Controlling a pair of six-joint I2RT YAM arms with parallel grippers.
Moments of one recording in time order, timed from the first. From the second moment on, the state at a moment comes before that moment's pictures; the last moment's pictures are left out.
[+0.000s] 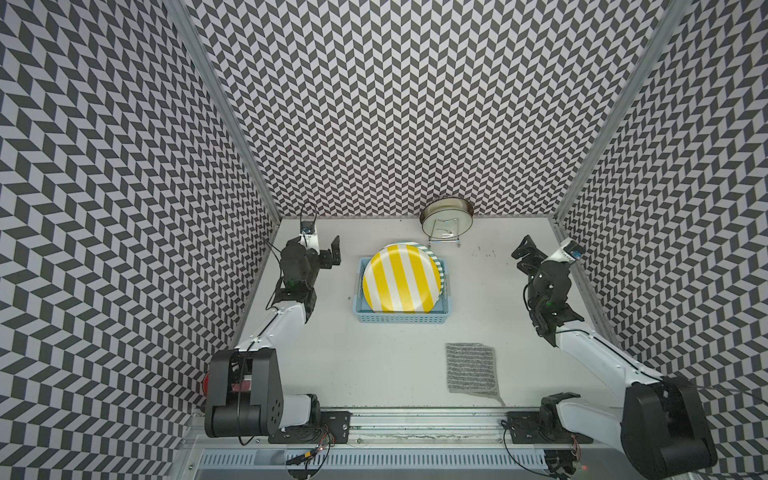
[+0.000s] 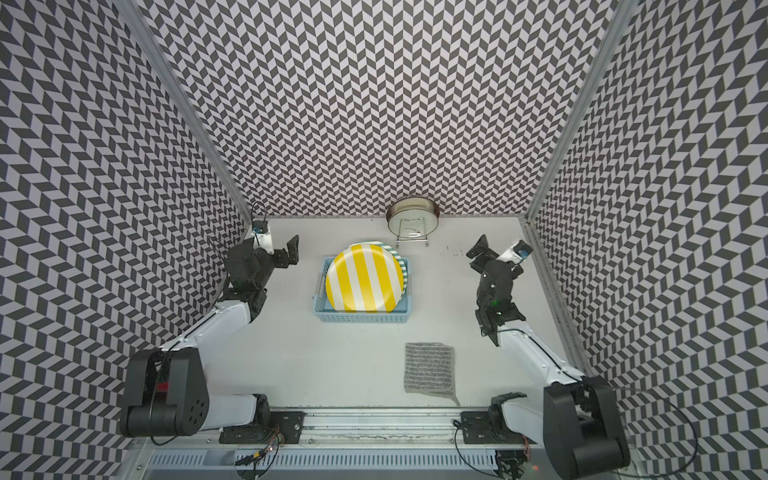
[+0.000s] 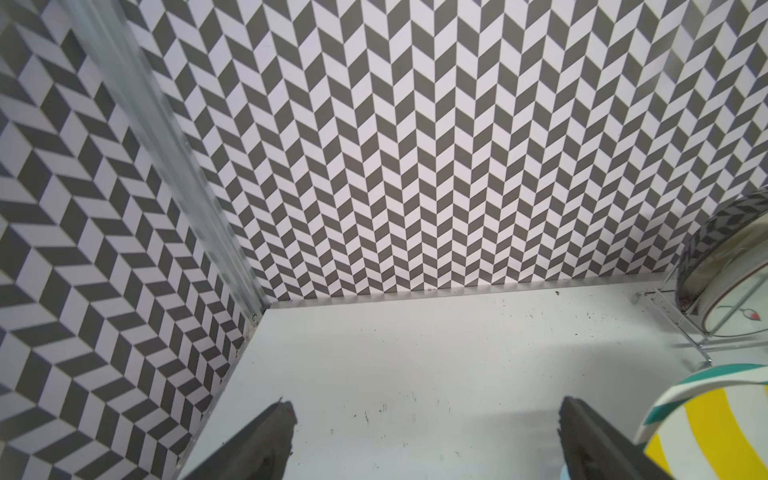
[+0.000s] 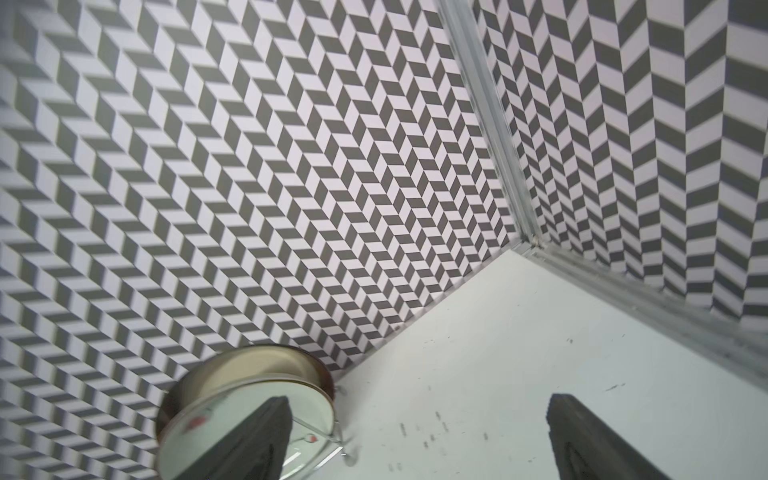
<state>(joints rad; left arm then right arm) 0.01 1.36 0.84 0.32 0.09 0.10 0.15 1.17 0.60 0.45 0.43 0.66</state>
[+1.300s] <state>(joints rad) -0.11 1.48 0.88 -0.27 0.41 0.24 0.55 1.71 1.14 -0.13 -0.23 0.30</state>
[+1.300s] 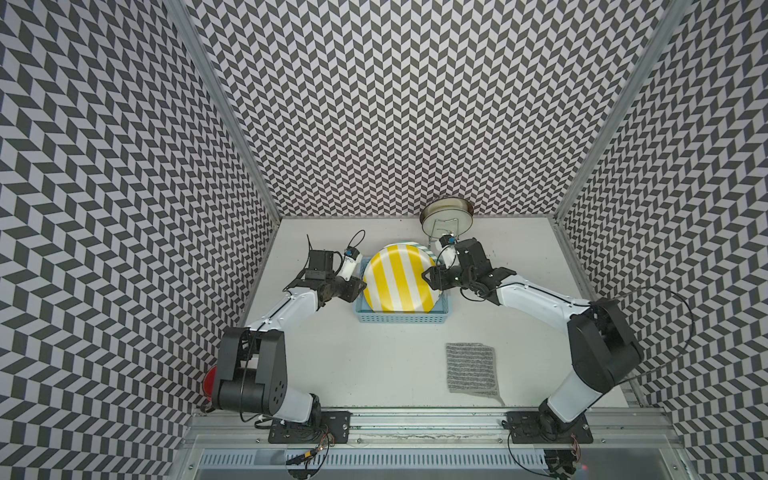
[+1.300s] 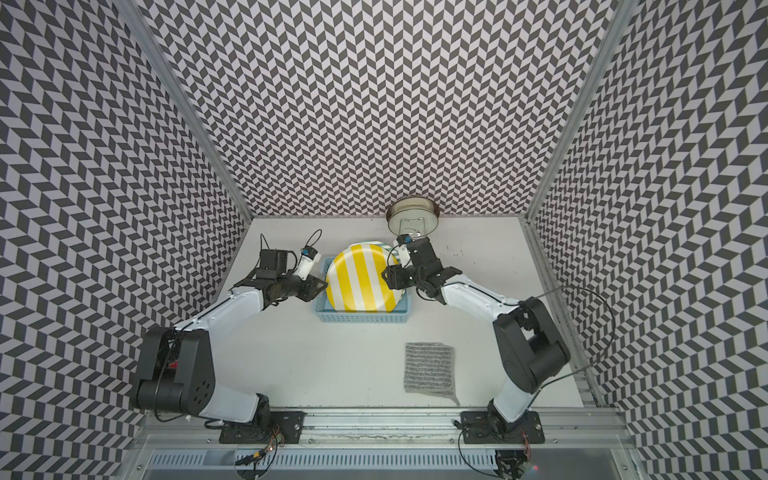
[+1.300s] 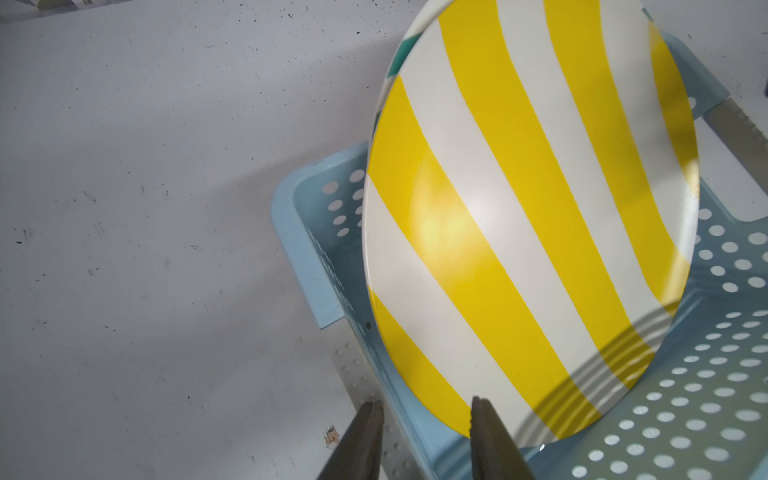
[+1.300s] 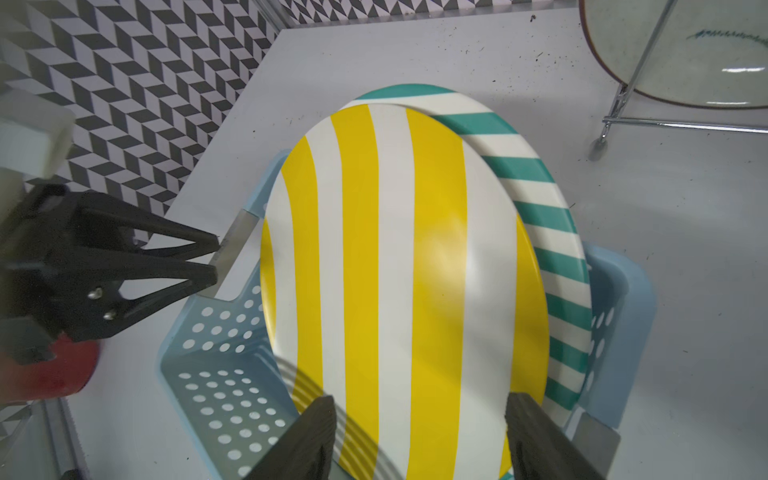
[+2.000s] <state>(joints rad) -0.11 1.48 0.88 -0.26 0.41 0.23 0.56 1.80 1.21 -0.20 -0.08 0.27</state>
